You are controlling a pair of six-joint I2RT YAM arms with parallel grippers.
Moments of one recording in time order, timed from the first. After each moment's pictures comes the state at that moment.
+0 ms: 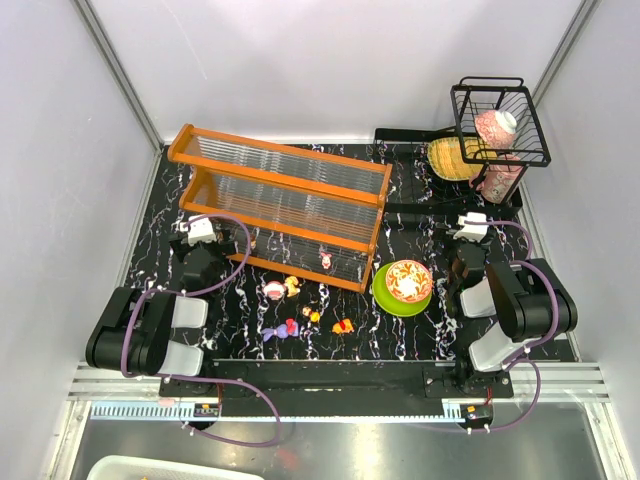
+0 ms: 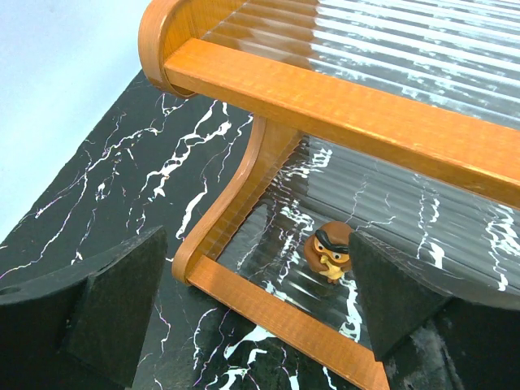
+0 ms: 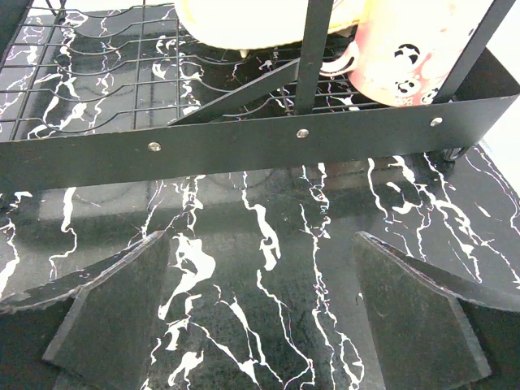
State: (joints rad) left arm -0.13 1.39 0.17 1.13 -0.39 0.02; right arm 0.10 1.61 0.22 1.29 0.30 0.00
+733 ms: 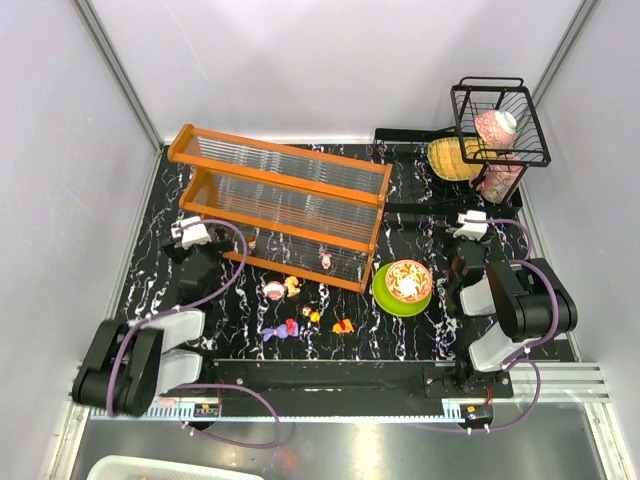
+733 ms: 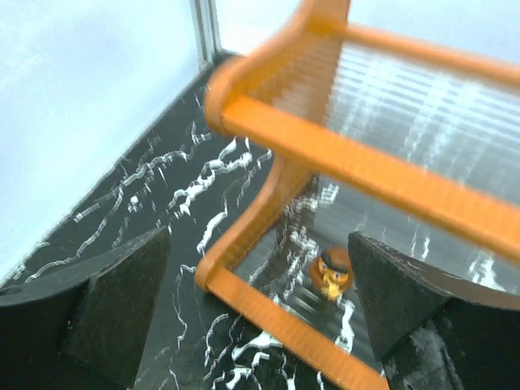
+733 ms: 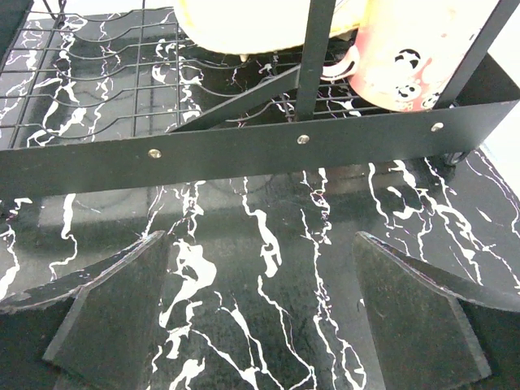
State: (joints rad) left arm -0.17 1.26 0.14 1.10 -0.49 0.02; right arm 0.10 1.61 0.23 1.29 0.30 0.00
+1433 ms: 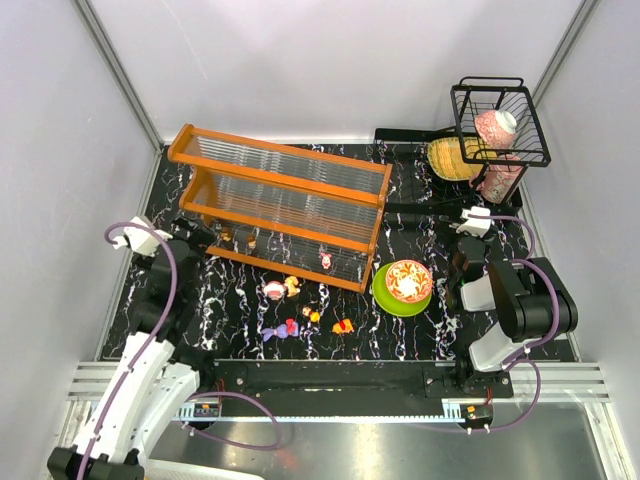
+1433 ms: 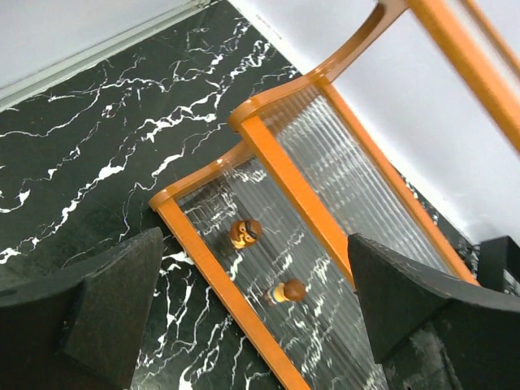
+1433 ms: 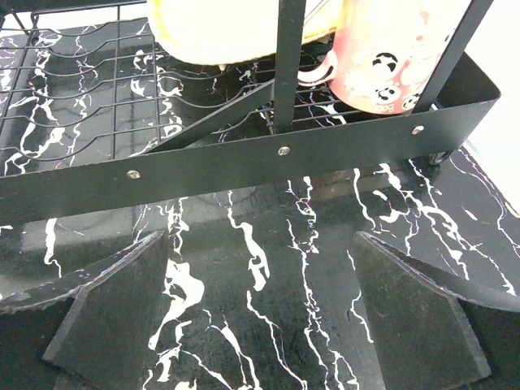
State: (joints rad) left arm -0.24 0.61 0.54 -0.20 -0.66 -0.70; right arm 0.08 1.60 0.28 1.23 0.35 0.03
